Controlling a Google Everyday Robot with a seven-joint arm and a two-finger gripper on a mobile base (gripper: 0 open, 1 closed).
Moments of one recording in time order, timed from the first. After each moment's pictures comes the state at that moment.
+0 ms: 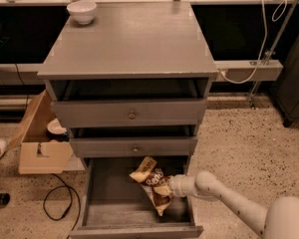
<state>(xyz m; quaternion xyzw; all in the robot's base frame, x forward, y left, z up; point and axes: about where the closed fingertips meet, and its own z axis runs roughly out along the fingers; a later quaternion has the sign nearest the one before) 0.598 -0.044 0.246 -0.36 0.81 0.32 0.33</state>
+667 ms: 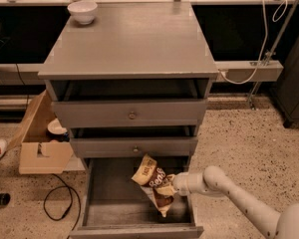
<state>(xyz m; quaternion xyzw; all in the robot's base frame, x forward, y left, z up) 0.573 -0.052 0.298 -0.42 0.75 0.38 0.33</state>
